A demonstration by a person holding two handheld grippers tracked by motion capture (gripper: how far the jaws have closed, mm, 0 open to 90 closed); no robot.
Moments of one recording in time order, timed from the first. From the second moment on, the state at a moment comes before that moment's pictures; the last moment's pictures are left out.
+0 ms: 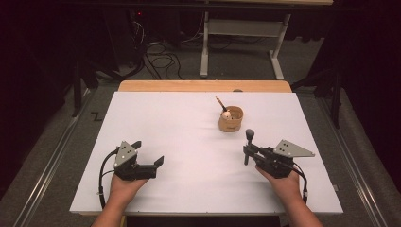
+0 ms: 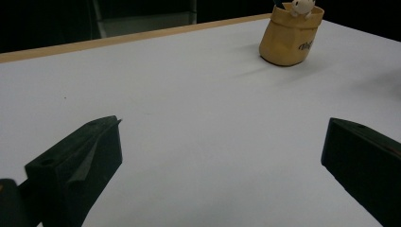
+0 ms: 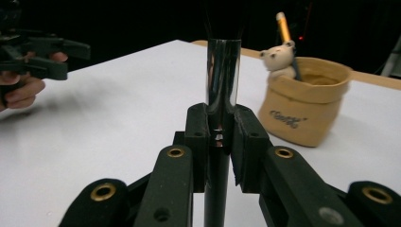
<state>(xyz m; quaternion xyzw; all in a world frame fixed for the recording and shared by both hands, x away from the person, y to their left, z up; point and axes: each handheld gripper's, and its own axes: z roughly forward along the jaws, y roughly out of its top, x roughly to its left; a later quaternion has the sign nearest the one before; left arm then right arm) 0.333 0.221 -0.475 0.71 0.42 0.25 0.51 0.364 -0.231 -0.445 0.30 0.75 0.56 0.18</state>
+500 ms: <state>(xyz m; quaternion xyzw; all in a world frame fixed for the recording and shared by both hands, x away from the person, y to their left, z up) 0.331 0.221 -0.473 0.70 0.42 0.24 0.52 0.368 -0.265 -0.439 0.33 0.72 0.56 0.22</state>
